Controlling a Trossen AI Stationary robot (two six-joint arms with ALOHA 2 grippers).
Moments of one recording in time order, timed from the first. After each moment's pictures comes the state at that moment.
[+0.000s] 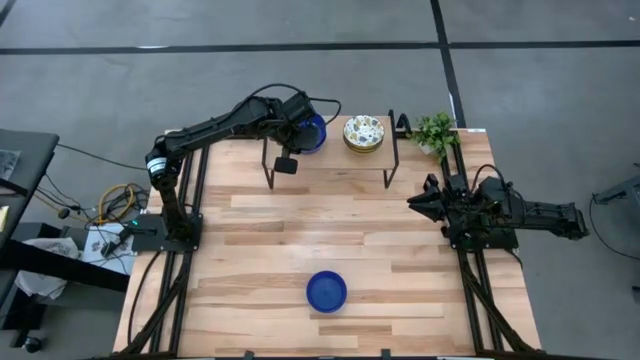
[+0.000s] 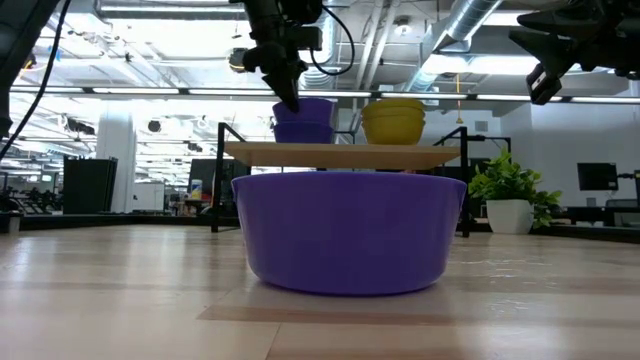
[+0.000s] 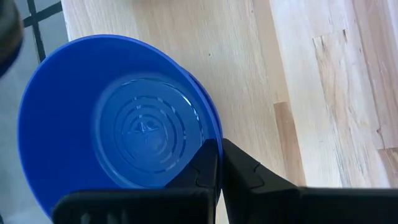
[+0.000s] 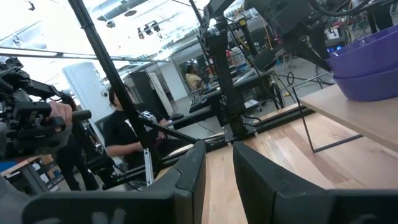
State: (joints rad) left arm 0.39 1.68 1.87 -1.13 -0.10 0.75; right arm -0.09 0.08 0.16 0.06 -0.16 0.38
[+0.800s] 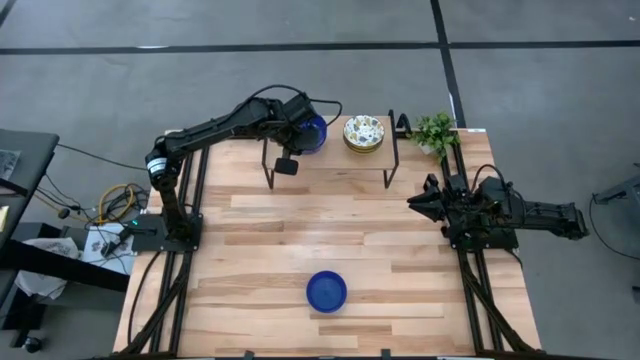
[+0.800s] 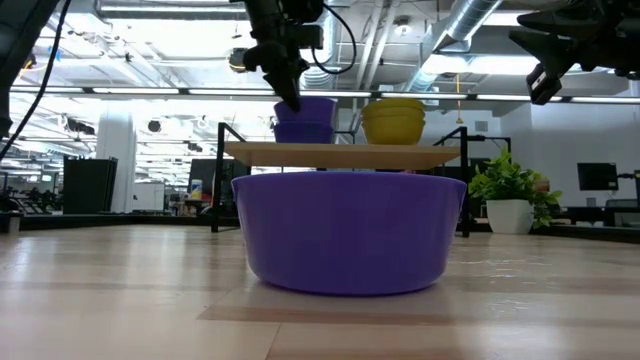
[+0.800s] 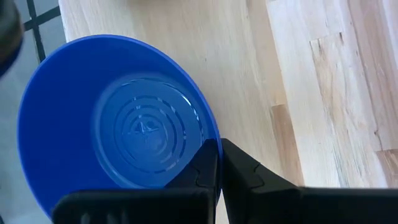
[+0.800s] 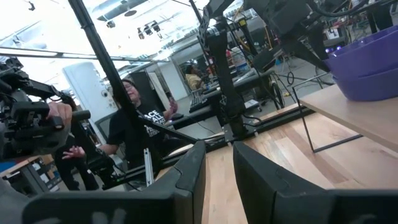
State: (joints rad) left arm 0.38 1.68 1.87 -1.13 -0.10 0.75; right arm -0.09 0.08 0.16 0.06 -0.16 0.38
